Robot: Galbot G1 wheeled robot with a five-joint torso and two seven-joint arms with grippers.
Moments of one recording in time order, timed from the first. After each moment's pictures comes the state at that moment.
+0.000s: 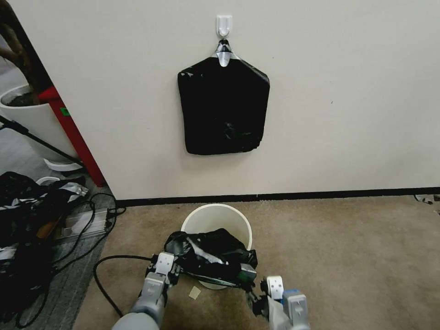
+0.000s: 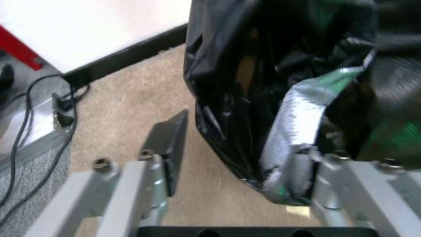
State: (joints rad) left arm 1.56 -0.76 0.00 -2.27 -0.55 0.49 -0.72; right arm -1.61 0.93 -0.13 2.33 0.73 -0.46 0.77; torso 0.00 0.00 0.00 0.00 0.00
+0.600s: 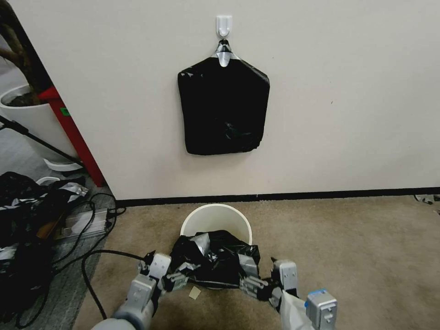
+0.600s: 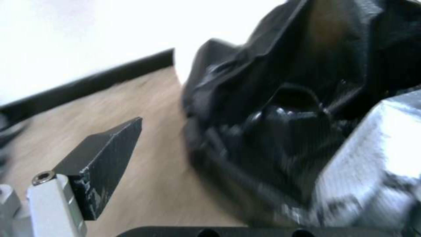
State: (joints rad) left arm 1.59 -0.73 -0.13 -2.23 -0.57 0.30 -0.39; right arm -1.59 0.95 -0.02 2.44 0.61 -0.33 0.60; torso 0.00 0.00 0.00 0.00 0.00
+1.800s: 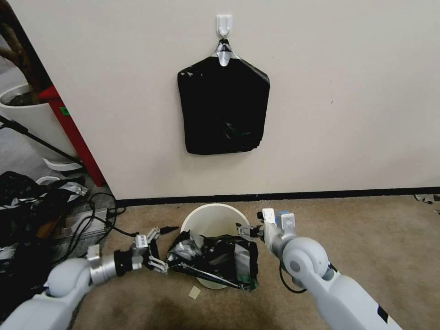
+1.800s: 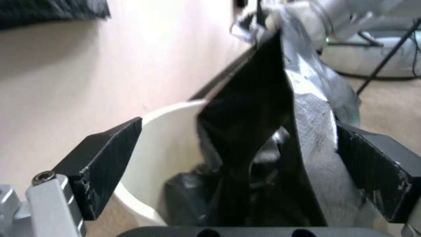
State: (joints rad) left arm 1.30 -0.85 -0.47 -1.59 -0.64 -0.26 1.11; right arm -1.04 1.10 0.02 1.88 0.85 -0.71 0.40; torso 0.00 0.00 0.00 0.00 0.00
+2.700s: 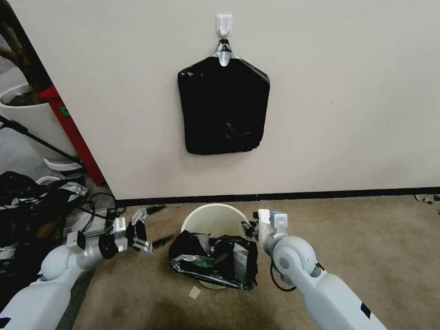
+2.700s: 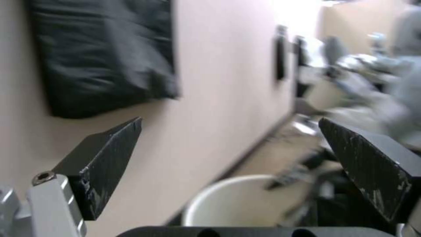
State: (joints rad) left arm 1.23 -0.92 -0.52 -1.52 -0.84 -0.33 1.10; right arm -1.10 1.19 0.03 1.87 0.93 -0.56 0.60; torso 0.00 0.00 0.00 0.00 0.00
